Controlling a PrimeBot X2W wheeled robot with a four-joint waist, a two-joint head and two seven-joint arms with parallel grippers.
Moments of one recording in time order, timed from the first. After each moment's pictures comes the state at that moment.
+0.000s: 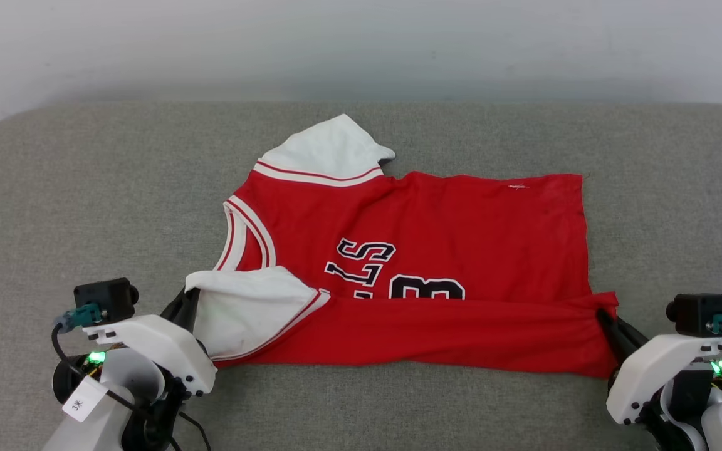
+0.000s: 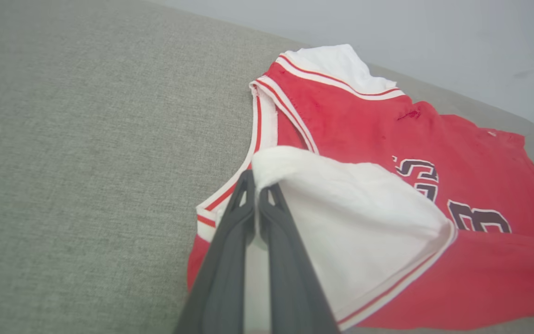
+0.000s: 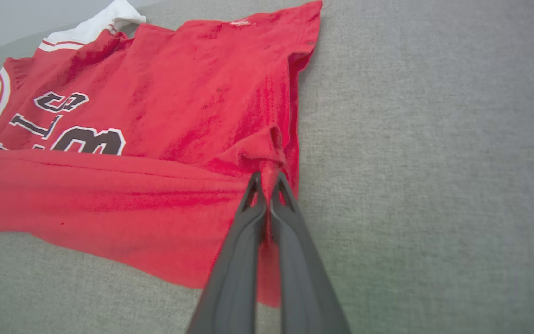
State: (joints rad) left arm -0.27 0.42 -0.38 0.30 -0.80 0.14 0.01; right arm -0.14 -0.21 0.02 0.28 0.39 0.13 0.23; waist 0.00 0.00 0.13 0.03
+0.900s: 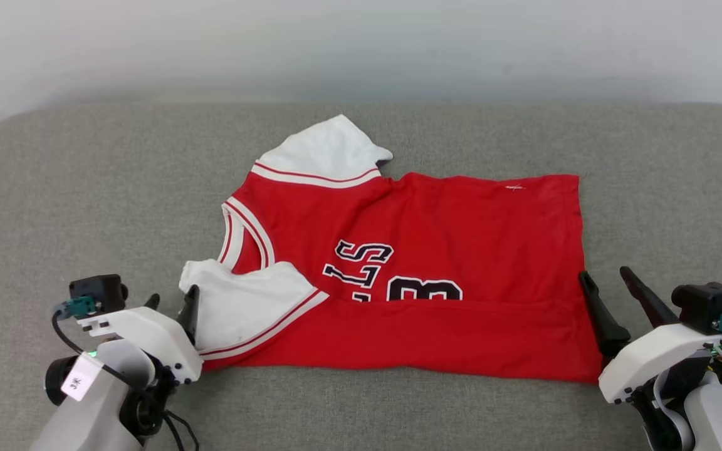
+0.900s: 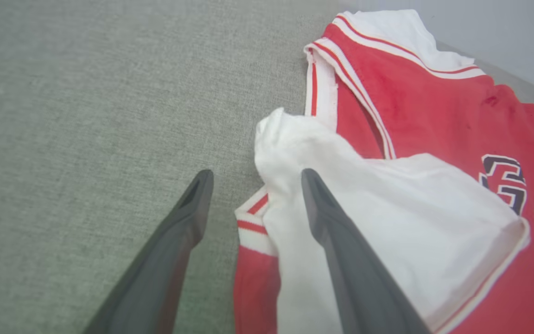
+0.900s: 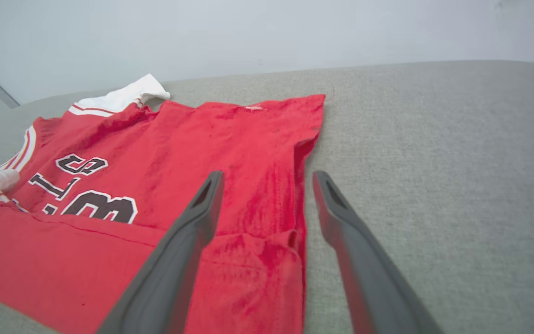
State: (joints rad) left arm -0.42 0.37 -0.40 0.67 -0.82 0.04 -0.04; right arm -0.24 -0.25 0.12 0.41 0.41 0.13 -0.10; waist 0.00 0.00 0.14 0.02
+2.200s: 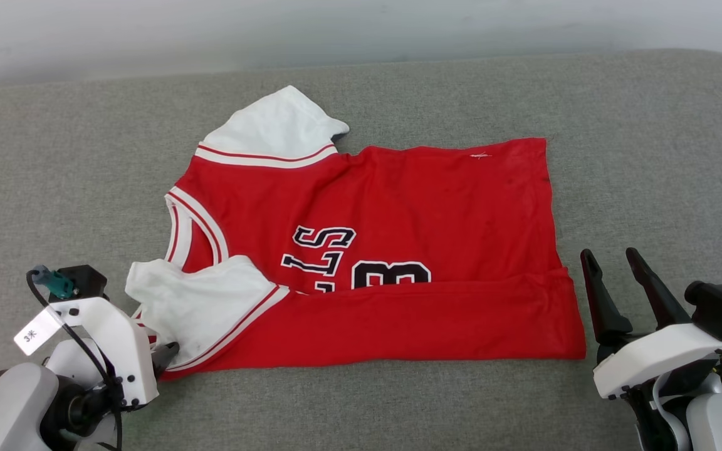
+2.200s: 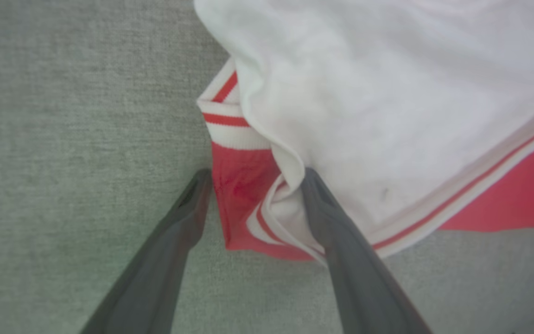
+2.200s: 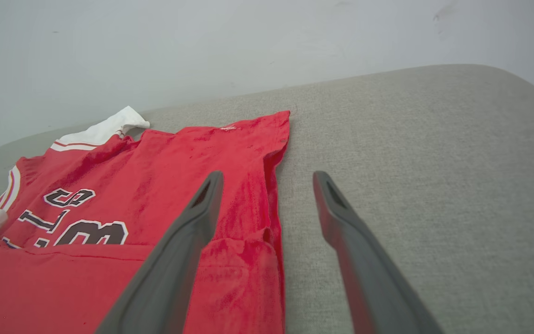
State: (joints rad) left arm -0.31 0.66 -0.47 0.22 -0.96 0.19 0.67; right arm -0.14 -0.11 -0.02 0.13 0.31 0.13 -0.03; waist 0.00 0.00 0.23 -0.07
